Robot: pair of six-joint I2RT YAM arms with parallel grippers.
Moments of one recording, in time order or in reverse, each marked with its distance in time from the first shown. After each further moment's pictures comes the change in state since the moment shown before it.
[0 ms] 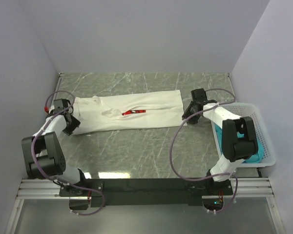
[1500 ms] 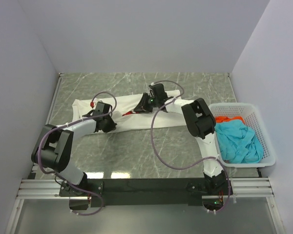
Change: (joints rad) left arm -0.575 0.084 -0.049 0.230 0.124 -0.166; right arm 0.351 0.608 0.502 0.536 -0.513 0.094
